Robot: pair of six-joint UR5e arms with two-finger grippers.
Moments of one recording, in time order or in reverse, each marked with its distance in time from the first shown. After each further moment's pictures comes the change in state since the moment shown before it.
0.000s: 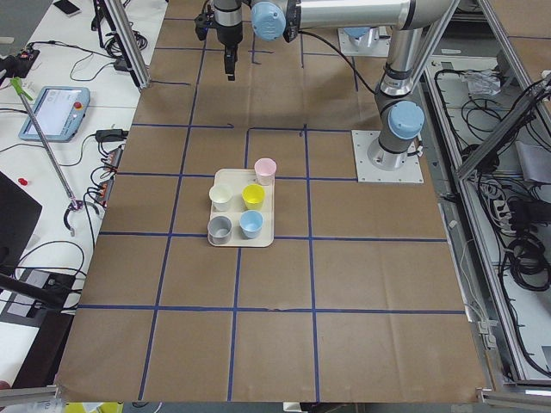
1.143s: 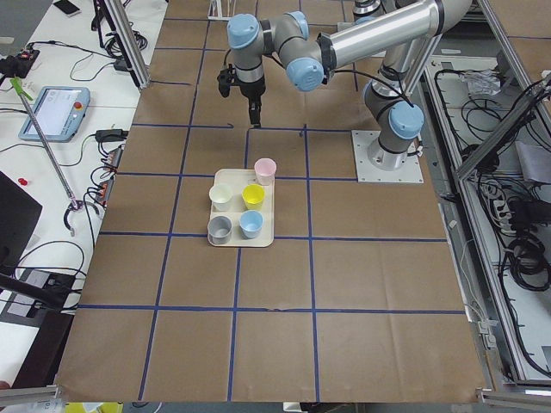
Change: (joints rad) left arm 0.347 0.125 -0.328 0.077 0.034 0.321; right arm 0.399 -0.140 -0.012 0.034 0.046 0.015
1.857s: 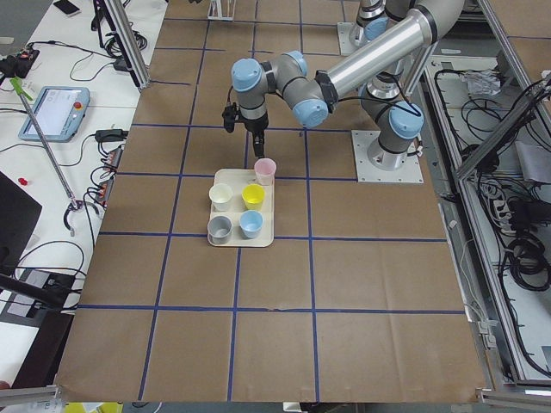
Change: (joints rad) left arm 0.022 -0.080 -0.113 0.185 0.004 0.008; right arm 0.154 0.119 -0.002 -0.310 0.015 0.587
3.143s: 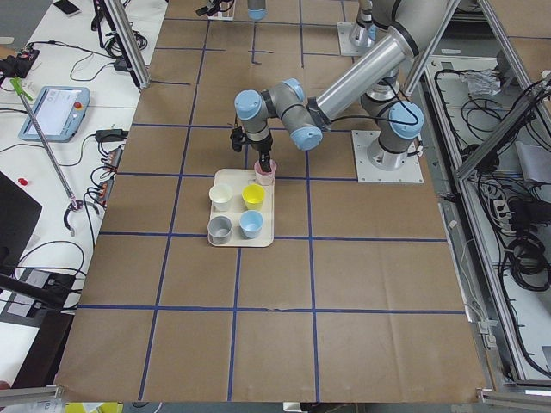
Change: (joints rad) left arm -0.003 -0.094 -0.128 0.141 -0.001 0.005; right arm 0.073 0.085 -0.003 -0.392 0.006 0.753
